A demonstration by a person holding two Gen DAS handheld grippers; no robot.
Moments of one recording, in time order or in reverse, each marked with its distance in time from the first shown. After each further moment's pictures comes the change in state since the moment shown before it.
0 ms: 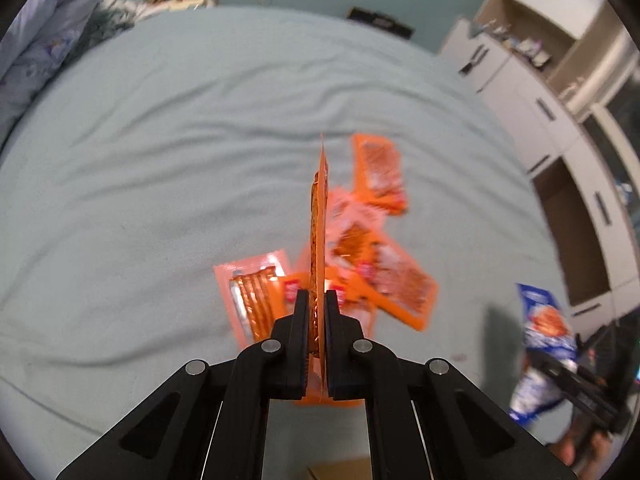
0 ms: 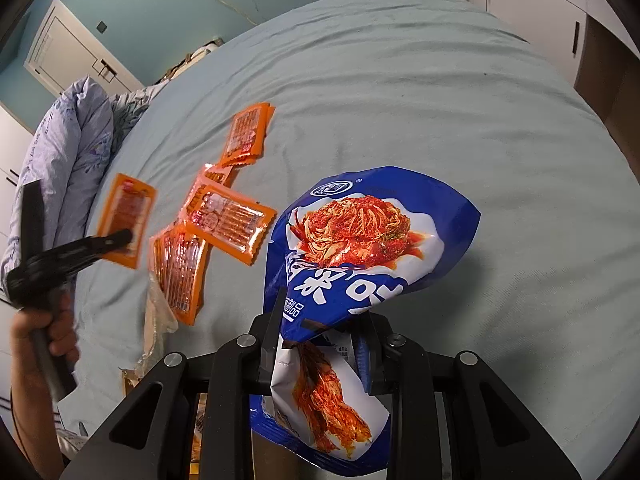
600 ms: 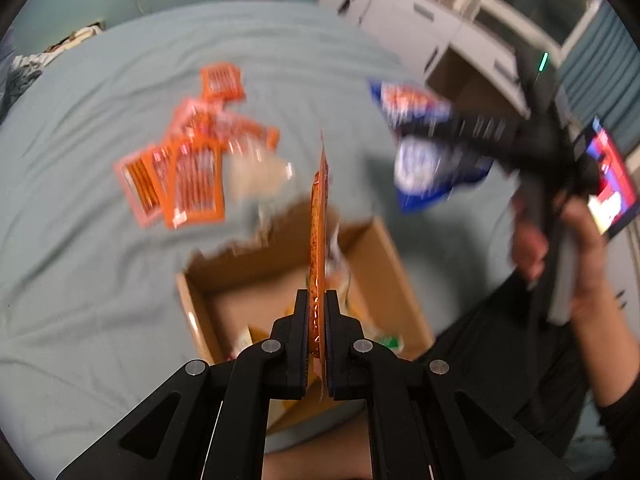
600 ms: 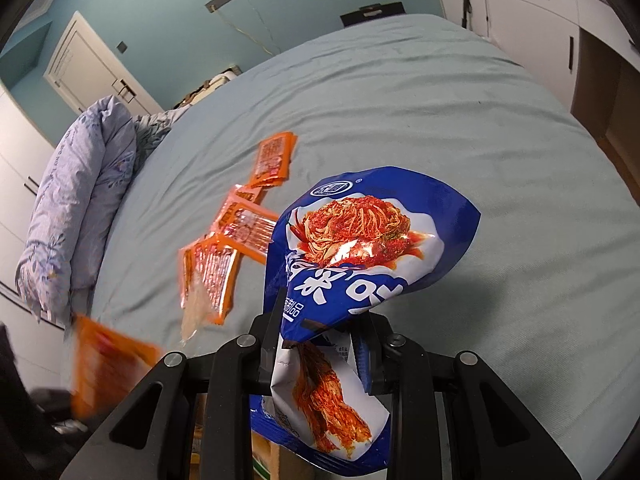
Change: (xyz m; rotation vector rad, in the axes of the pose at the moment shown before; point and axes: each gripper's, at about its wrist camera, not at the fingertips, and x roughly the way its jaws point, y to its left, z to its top) left arm -0.047 -0.096 -0.167 0.357 0.165 -0.128; right arm -0.043 0.007 -0.035 -0.025 -0.113 0.053
